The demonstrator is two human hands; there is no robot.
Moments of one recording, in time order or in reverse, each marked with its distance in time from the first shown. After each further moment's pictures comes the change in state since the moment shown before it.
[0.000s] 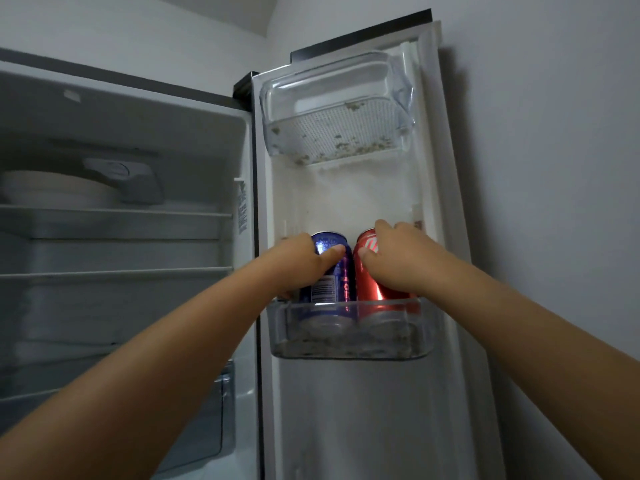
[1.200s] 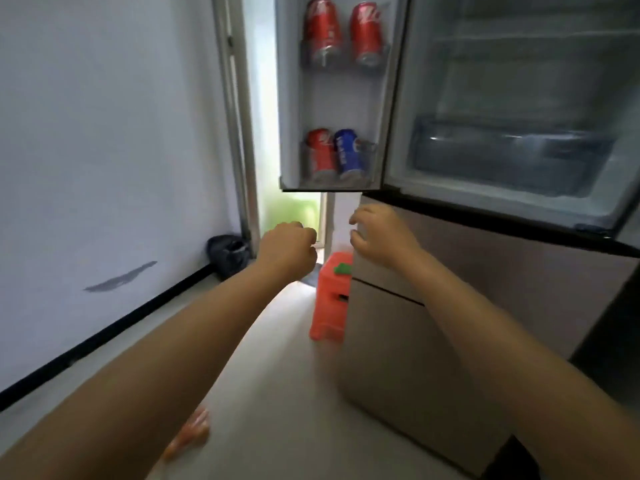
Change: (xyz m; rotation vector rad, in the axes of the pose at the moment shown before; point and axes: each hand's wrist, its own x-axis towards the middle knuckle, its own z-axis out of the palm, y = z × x) left_hand -0.627 -0.139 -0.116 0.616 -0.077 -0.876; right_hand -0.442 -0.307 0.059 0.553 -0.533 -0.883
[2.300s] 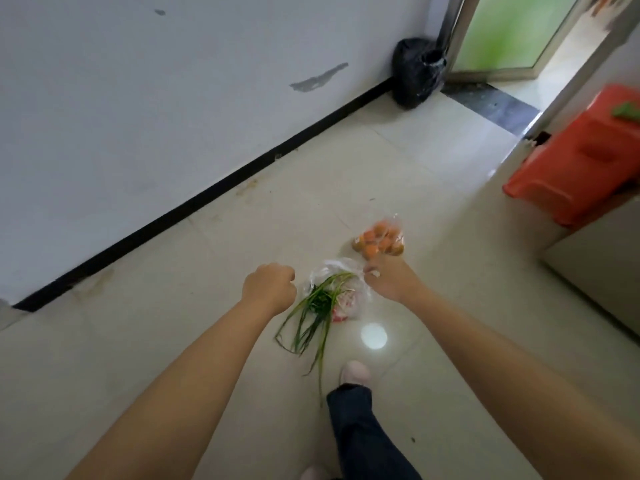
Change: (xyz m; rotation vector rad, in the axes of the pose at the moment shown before) left_hand -0.426 -0.591 0.136 -0.062 -0.684 -0.618; right_hand -0.122 -0.549 0.438 0.322 -0.977 0.108
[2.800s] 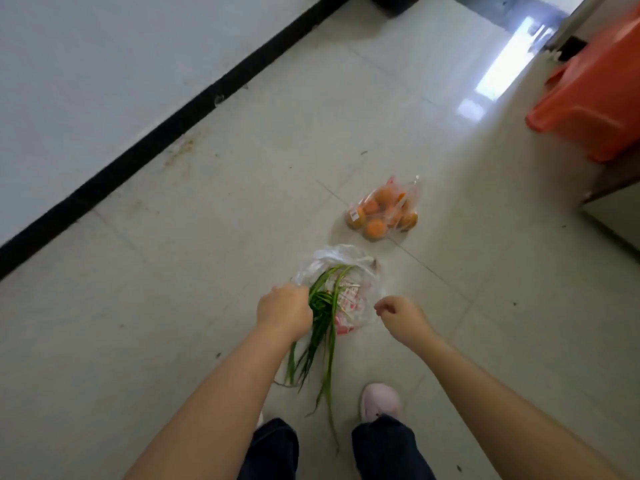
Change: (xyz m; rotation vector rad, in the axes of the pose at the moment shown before) left_hand 0.298 -0.038 0.161 0.061 -0.281 0.116; right_hand 0.254 0.095 0.178 0.365 -0.058 0.504
